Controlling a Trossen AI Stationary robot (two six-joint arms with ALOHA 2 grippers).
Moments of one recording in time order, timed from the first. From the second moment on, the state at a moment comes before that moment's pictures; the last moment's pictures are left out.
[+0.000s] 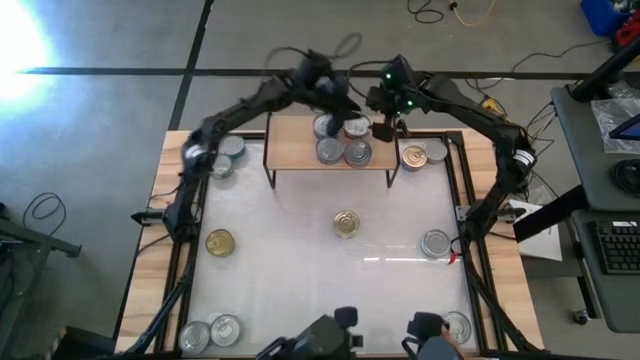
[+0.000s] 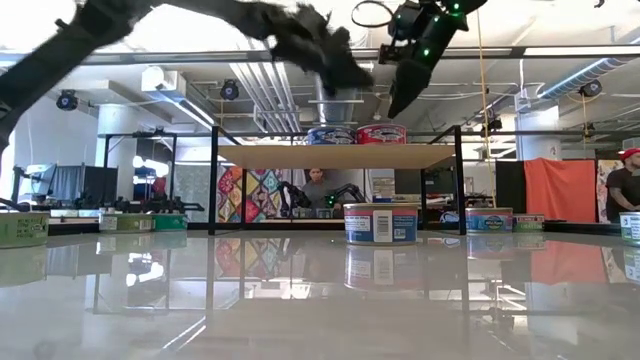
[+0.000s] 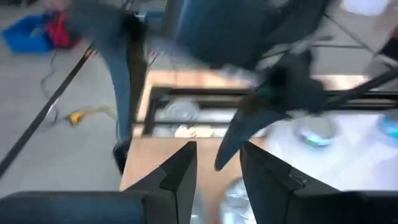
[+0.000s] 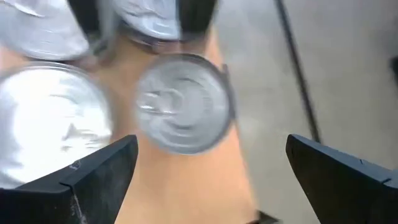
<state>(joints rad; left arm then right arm) 0.61 2.12 2.19 -0.58 0.59 0.29 -0.74 1.69 1.71 -0.95 -0.13 -0.58</state>
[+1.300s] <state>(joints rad) 0.63 1.84 1.51 -0.32 0.18 0.28 -0.69 1.74 1.52 -0.77 -0.33 -0.55</state>
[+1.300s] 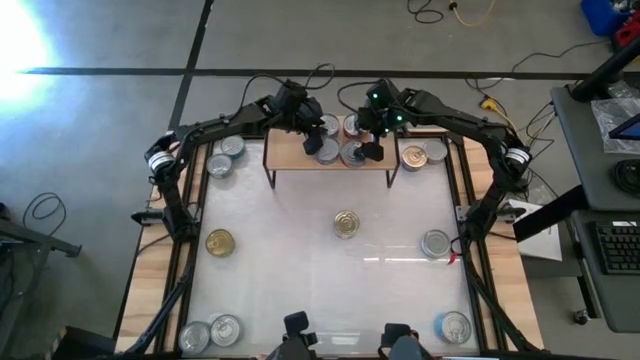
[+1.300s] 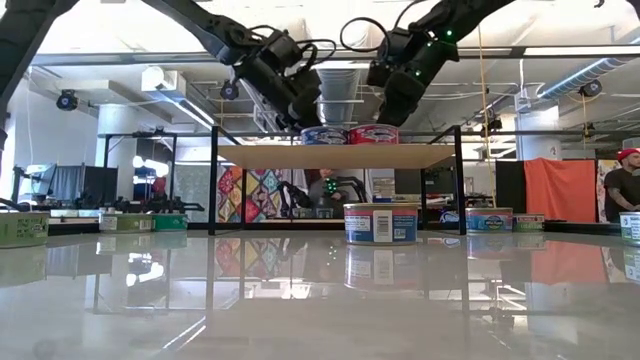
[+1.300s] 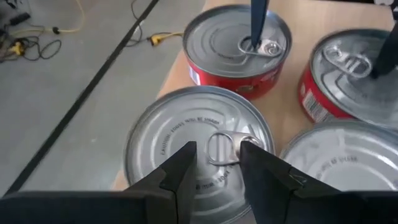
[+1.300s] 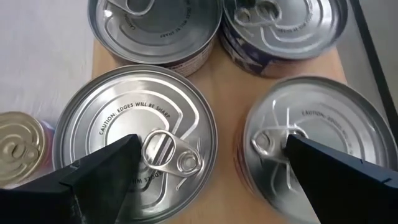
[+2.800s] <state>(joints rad) 0.58 1.51 1.09 -0.29 0.17 0.12 -0.80 1.80 1.68 -0.89 0.00 -0.71</state>
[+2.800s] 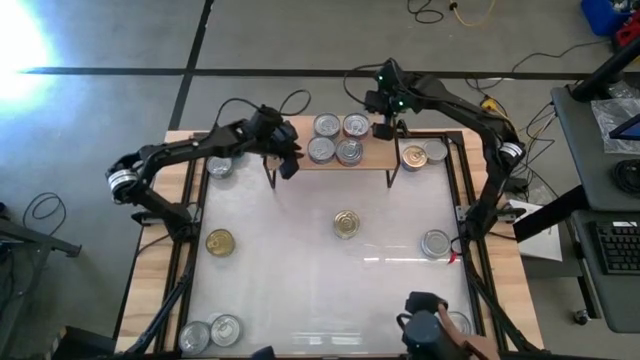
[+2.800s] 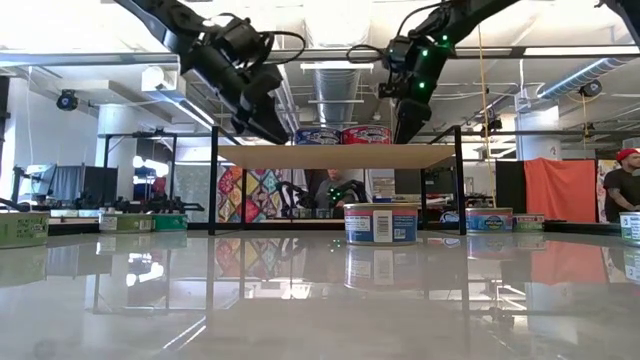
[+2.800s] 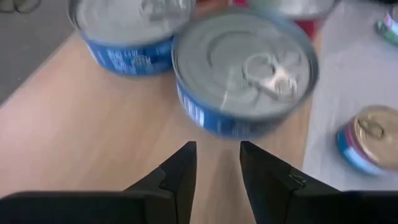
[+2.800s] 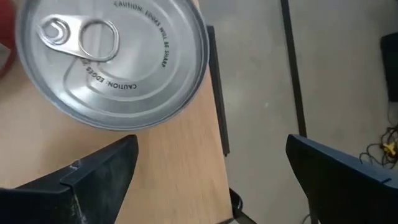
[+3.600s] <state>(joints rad) 0.55 1.51 1.12 -0.26 0.14 0.11 -0.79 1.81 1.69 -0.86 -0.01 -0.68</state>
